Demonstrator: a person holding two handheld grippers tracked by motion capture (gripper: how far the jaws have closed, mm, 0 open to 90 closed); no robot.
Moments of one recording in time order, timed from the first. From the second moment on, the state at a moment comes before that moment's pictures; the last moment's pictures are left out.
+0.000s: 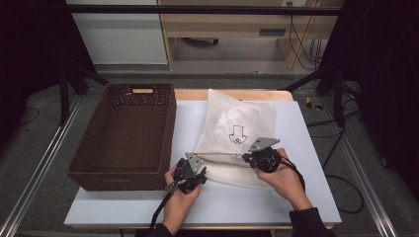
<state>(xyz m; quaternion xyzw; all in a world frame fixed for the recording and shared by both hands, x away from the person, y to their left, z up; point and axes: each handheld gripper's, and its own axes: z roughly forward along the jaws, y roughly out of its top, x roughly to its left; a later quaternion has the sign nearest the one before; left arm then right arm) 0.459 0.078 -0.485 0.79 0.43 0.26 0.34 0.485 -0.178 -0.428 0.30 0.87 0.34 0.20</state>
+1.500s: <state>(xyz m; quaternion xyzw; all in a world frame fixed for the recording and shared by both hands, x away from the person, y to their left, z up) 0.390 0.090 -0.474 0.84 0.36 0.21 0.36 0.453 -0.164 -0.462 0.26 0.90 0.27 0.22</state>
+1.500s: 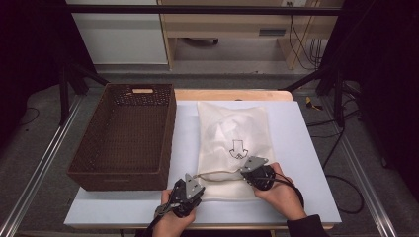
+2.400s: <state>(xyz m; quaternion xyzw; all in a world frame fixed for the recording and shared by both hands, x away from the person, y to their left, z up) 0.386 0.089 -0.442 0.80 0.34 0.27 0.40 0.430 -0.182 -0.457 0.26 0.88 0.32 0.23</state>
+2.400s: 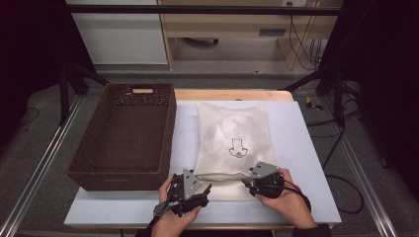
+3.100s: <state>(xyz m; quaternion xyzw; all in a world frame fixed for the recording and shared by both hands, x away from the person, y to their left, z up) 0.393 0.096 -0.420 0.79 0.35 0.26 0.44 0.434 -0.201 -0.431 0.32 0.82 0.40 0.26</state>
